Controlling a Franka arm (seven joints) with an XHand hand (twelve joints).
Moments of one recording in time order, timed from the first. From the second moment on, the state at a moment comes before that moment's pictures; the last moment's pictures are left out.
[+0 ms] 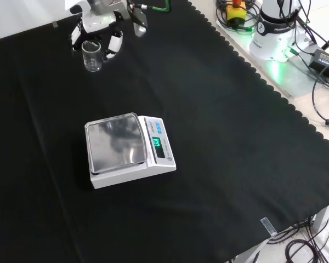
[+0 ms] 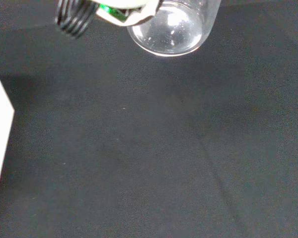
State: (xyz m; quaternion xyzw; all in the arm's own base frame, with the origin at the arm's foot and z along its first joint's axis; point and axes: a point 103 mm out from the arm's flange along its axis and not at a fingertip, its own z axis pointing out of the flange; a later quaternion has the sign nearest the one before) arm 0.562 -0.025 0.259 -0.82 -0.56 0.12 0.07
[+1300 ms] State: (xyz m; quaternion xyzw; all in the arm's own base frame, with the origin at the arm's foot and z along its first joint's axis) arm 0.554 0.048 0.275 -0.77 -0.61 0.13 0.07
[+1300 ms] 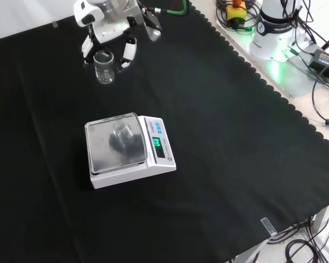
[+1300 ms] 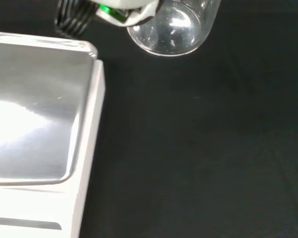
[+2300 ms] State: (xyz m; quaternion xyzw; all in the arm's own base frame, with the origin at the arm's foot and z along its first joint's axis) arm 0.579 0.102 0.264 -0.75 -0.64 0.14 0.08
